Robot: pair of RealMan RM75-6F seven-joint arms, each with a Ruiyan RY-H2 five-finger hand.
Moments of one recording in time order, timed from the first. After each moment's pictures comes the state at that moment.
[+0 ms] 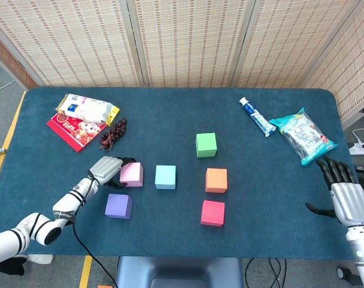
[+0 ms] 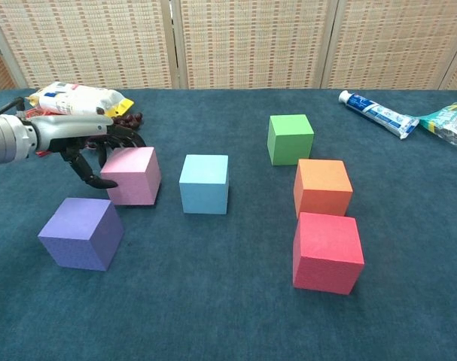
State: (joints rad) left arm -0.82 -1.42 -0.12 -1.26 1.37 0.67 -0.22; right arm 0.14 -1.03 0.08 -1.66 -1.45 1.37 0.01
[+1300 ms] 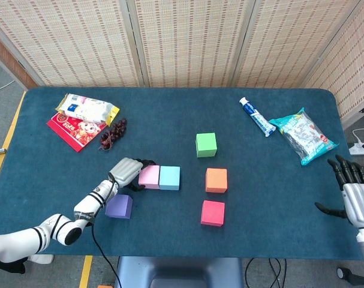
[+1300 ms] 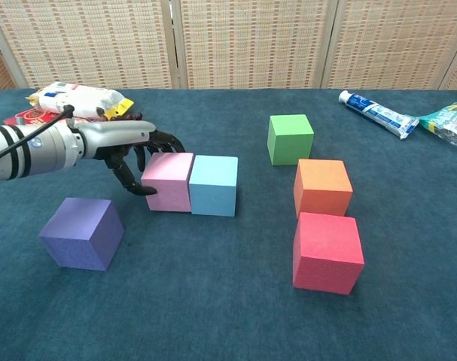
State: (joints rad) left arm -0.89 -1.52 -0.14 -1.28 1.26 0.67 -0.03; right arm 0.12 -1.01 0.09 -1.62 -1.43 1.39 0.06
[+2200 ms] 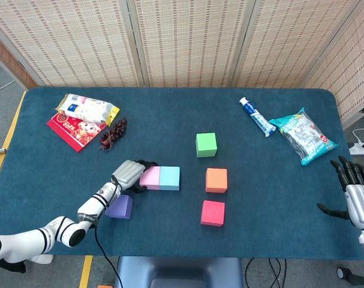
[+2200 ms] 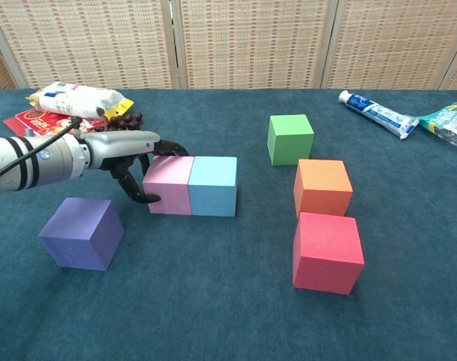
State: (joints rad) left arm -0.89 -1.56 -0.13 -1.27 1.22 0.68 0.01; right arm 0.11 -1.02 0.08 -1.61 -1.43 1.40 0.08
